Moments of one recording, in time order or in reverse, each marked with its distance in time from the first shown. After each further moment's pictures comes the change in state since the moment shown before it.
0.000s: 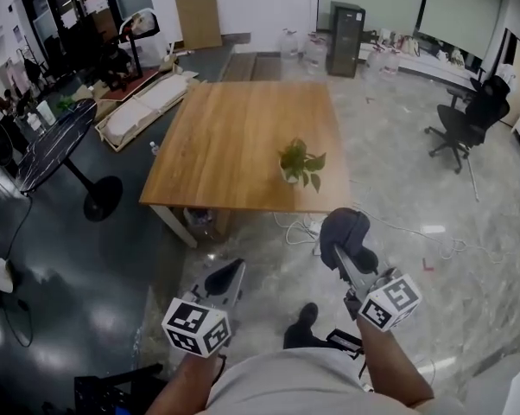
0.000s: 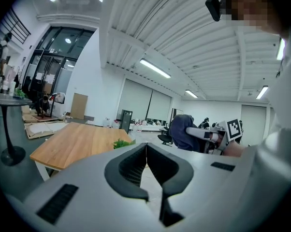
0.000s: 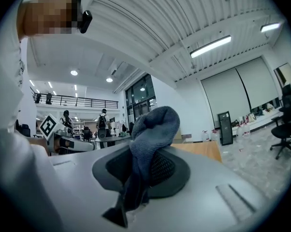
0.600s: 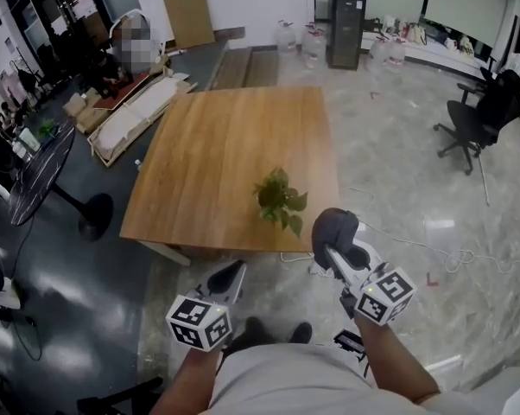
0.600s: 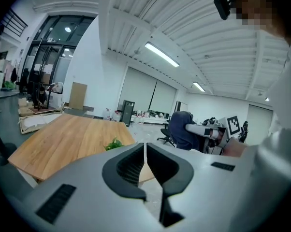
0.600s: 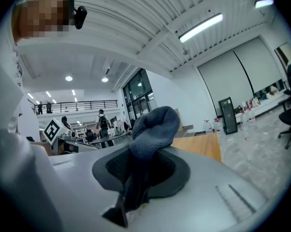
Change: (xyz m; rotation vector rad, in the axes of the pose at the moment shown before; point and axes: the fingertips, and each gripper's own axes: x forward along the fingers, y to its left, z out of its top) left arm 0.252 0.039 0.018 -0.042 0.113 0.019; right arm 0.111 -0.229 -0.010 0.104 0.066 0.057
